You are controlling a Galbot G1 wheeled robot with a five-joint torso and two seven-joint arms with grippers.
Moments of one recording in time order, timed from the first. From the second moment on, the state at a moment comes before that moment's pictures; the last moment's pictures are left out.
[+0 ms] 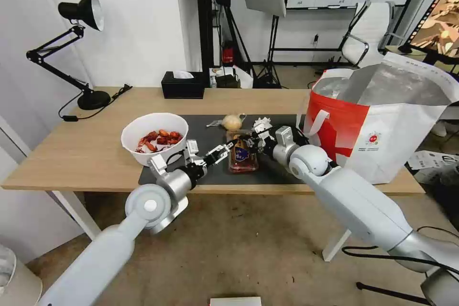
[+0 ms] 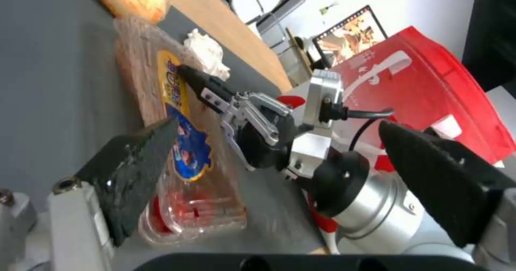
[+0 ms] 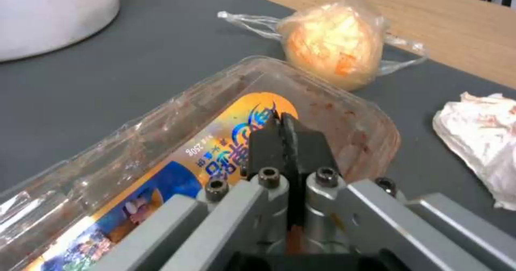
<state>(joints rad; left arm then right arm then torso) 0.85 -0.99 -0.02 -1.93 -1.55 0.24 -0.23 -0.43 1.01 -0.27 1.44 0.70 -0.39 -0.13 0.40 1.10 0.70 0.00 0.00</state>
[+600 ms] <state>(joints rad) 0.75 -1.04 0.03 -1.84 -1.58 0.29 -0.29 -0.43 1.01 -0.27 1.45 0.72 -0.42 -0.11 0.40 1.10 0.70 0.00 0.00</state>
